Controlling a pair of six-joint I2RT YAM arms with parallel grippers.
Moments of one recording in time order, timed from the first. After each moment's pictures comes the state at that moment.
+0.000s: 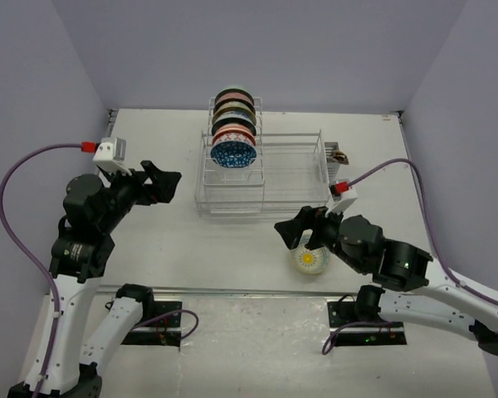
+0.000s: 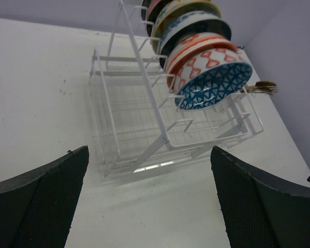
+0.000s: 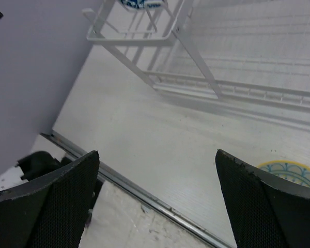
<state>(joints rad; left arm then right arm) -0.16 0.67 1.01 -0.55 0.19 -0.37 1.14 0.72 0.85 -0.52 0.46 0.71</state>
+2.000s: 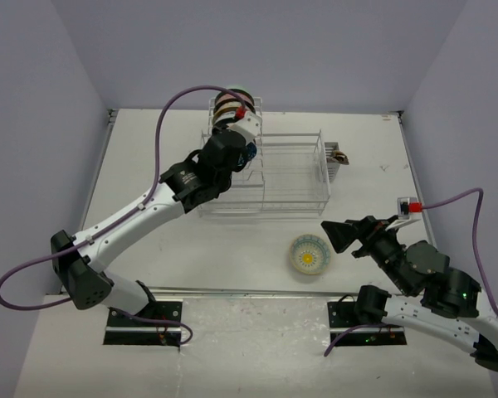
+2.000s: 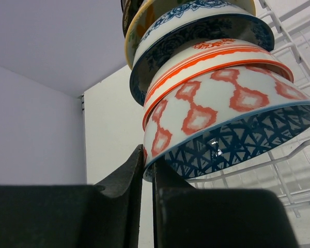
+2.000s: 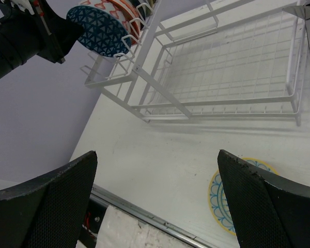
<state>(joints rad) -0.85 1.45 1.46 -0.46 -0.79 0.26 1.14 0.27 0.79 -0.66 0.64 0.74</state>
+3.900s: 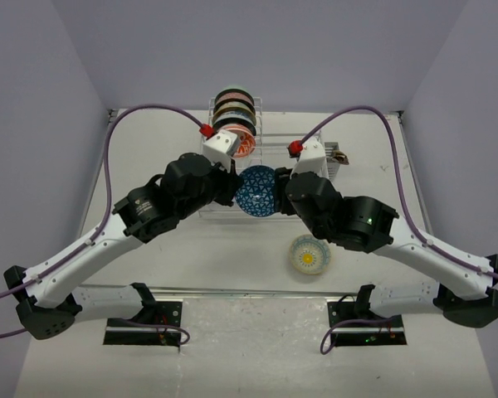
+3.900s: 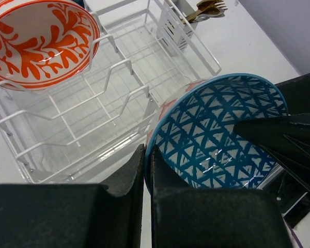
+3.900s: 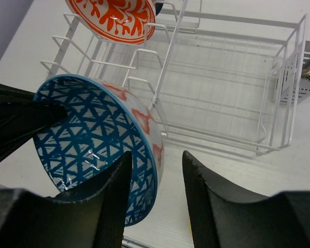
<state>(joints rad) -0.93 1.16 1.34 -0.57 -0.25 -0.29 1.14 1.18 1.43 -0.78 0.72 0.54</state>
